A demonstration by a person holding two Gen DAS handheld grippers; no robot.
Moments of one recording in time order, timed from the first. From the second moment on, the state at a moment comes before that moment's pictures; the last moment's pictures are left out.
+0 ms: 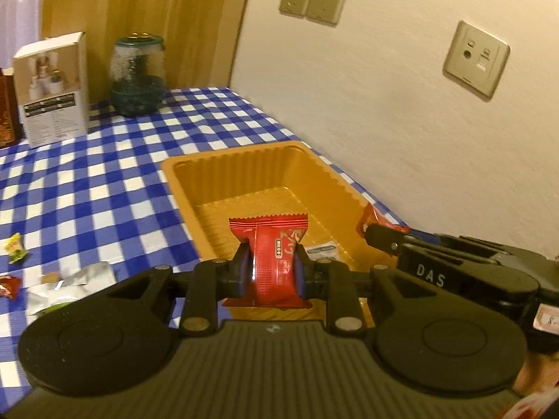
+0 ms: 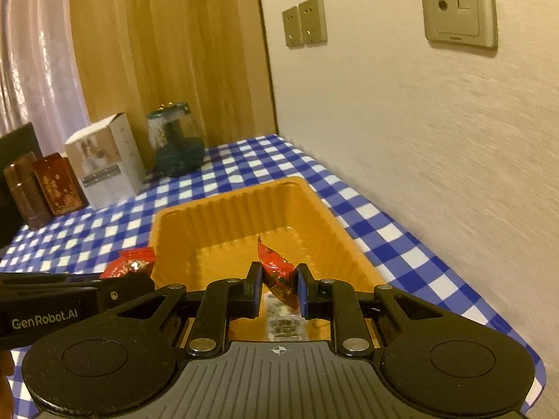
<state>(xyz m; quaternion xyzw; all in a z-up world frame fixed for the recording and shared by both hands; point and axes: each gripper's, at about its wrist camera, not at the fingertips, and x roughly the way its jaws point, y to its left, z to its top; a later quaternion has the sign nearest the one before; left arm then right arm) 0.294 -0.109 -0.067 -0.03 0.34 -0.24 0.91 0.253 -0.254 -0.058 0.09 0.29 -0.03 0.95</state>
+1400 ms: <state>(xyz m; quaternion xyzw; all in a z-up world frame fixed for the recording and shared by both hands) 0.303 -0.084 -0.079 -0.03 0.34 -0.19 0.92 0.258 -0.252 -0.060 0.14 0.28 0.00 0.95</state>
